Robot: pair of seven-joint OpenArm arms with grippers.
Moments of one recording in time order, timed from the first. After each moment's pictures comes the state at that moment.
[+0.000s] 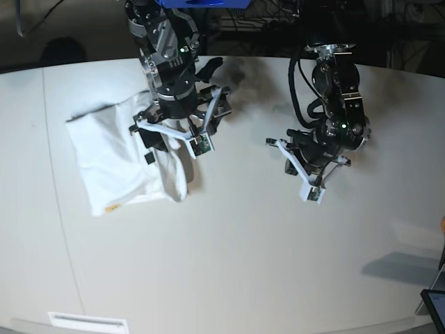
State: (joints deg) left arm 0.7 -5.5 -10.1 100.4 -11.9 -22.3 63.3; right arm -16.8 -5.8 -28.0 114.0 -25.9 -0.2 -56.5
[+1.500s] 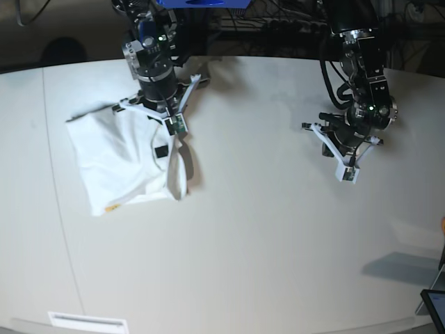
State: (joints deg) left arm 6.9 -11.9 -17.0 100.7 -12.1 -22.4 59.8; right arm -24.8 -2.9 -21.9 110.4 -21.5 -0.4 -42.9
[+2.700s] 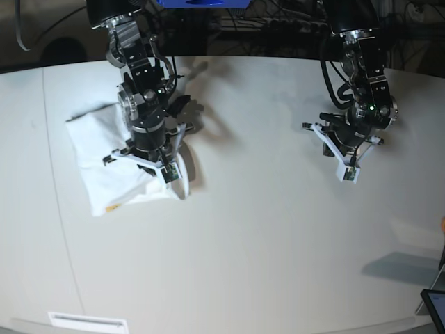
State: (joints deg) left arm 6.9 -11.9 -17.1 100.5 -12.1 -22.4 59.8; right arm -8.3 -1.8 -17.5 97.6 -27.6 0.2 -40.7
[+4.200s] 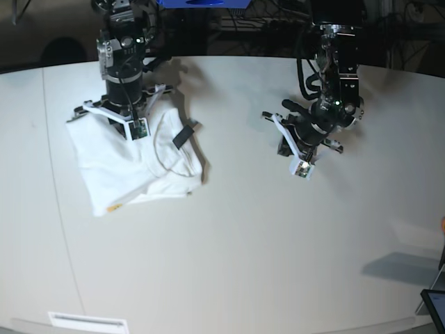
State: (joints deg) left arm 8.5 -9.7 -4.8 99.9 -10.1 -25.4 51.6; right arm -26.4 -0.5 -12.5 113.3 -27.8 -3.1 -36.6
